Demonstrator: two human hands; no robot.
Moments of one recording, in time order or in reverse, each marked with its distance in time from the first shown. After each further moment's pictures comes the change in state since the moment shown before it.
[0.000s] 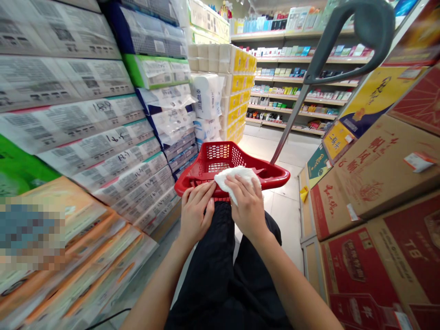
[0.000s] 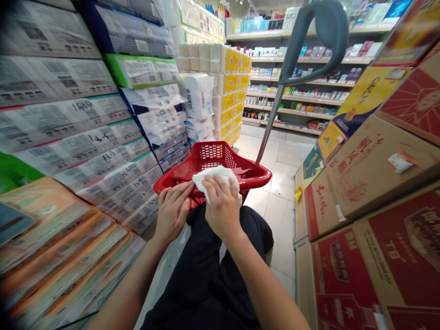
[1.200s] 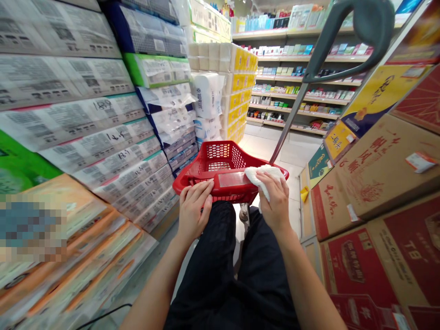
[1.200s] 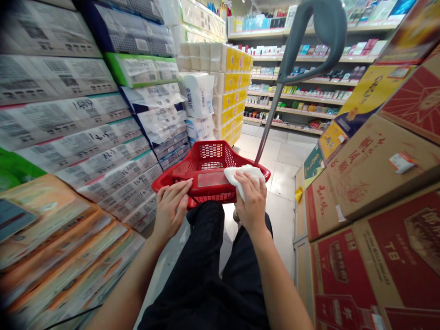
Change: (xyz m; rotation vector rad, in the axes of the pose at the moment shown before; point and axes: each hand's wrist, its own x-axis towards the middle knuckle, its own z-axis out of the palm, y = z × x) left_hand -0.001 0.002 0.004 -0.005 0.036 -0.033; right_hand -0.018 0.070 -0.024 0.030 0.183 0.113
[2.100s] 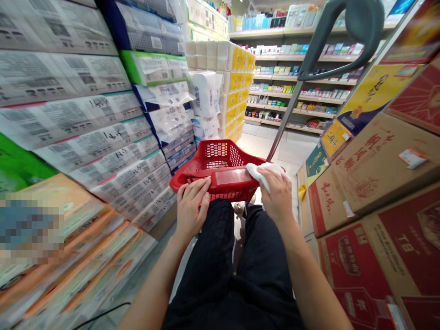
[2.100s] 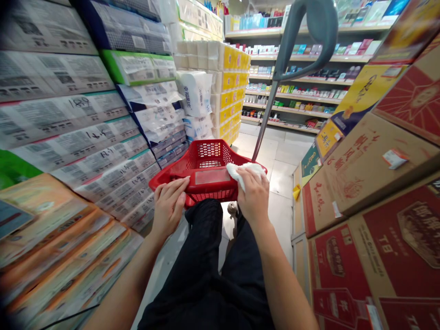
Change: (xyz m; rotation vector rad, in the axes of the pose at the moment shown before) left_hand -0.002 -0.003 -0.002 -0.007 0.003 -0.016; right_hand 0.010 -0.004 -0.007 -0.105 -0.099 0.080
